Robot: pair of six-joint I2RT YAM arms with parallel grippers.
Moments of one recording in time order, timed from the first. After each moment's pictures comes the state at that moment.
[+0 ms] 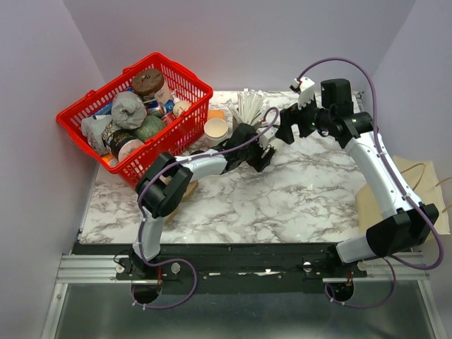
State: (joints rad) left arm -0.73 2.03 1.36 0.14 0.23 0.08; right arm 0.27 1.45 1.53 -0.73 -0.39 -0.21
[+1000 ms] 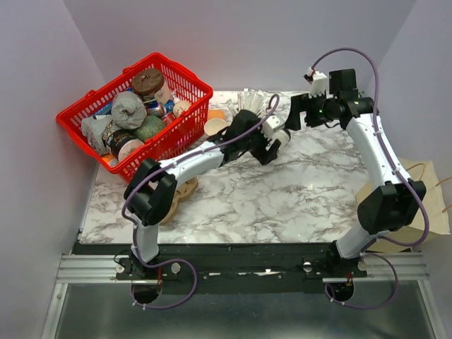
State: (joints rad) left arm -0.74 1.87 1.37 -0.01 0.35 0.10; right arm 0.15 1.65 1.66 -0.80 -0.41 -0.09
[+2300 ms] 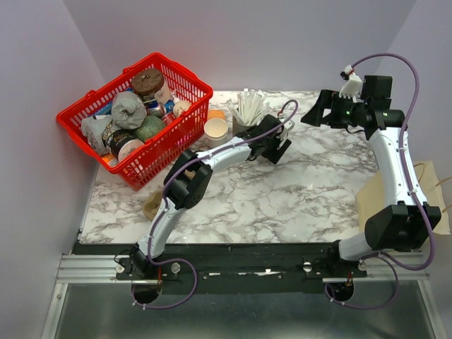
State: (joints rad) left arm -0.79 2.33 1.92 -0.31 -0.01 -0.01; right arm -0.05 1.48 1.56 -0.74 -0.58 0.12
